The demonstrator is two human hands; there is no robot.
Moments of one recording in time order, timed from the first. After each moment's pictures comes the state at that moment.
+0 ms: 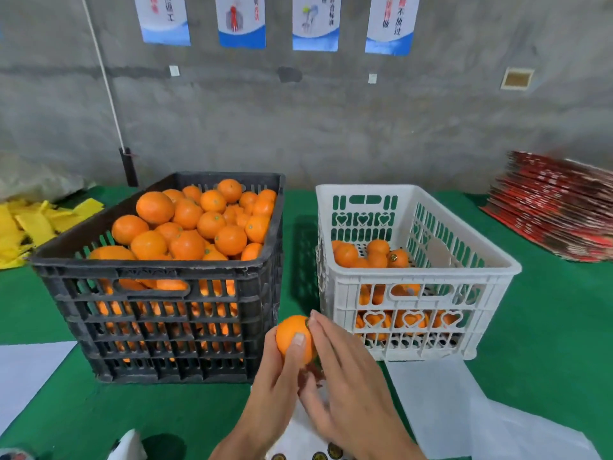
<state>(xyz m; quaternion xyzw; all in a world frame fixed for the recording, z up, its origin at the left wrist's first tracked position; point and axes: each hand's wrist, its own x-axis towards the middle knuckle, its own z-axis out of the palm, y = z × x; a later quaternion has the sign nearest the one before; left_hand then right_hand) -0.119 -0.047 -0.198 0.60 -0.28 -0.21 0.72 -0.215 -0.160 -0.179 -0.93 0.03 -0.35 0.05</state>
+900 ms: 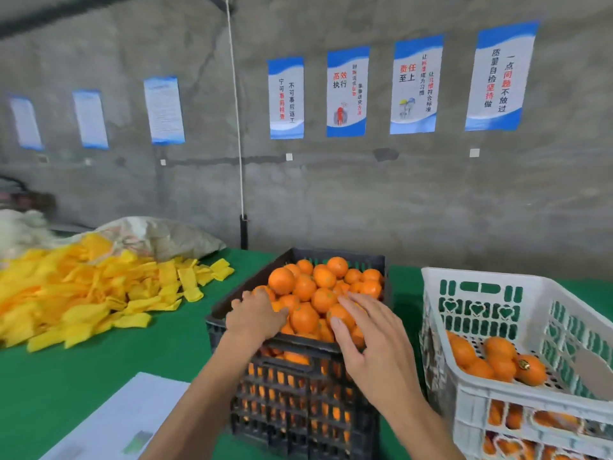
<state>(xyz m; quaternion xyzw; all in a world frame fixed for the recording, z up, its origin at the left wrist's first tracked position) 0.078 0.067 -0.013 0.98 -0.07 0.08 0.15 -0.068 -0.113 -0.049 -0.85 -0.03 -0.48 0.19</state>
